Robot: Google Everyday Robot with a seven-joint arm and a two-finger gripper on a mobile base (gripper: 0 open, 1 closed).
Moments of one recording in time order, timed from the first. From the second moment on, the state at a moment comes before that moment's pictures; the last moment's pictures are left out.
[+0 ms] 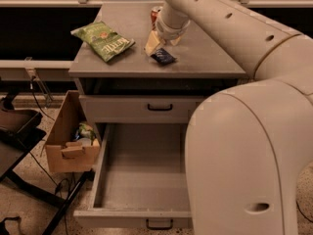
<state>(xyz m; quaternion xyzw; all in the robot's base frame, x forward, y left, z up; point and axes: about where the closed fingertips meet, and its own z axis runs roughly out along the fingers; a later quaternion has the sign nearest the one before) 0.805 -0.037 0.869 -0.27 0.92 0.02 0.30</state>
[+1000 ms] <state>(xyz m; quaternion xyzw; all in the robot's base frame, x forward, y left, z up) 0.769 -0.072 0.948 -0.29 0.91 0.03 0.30</state>
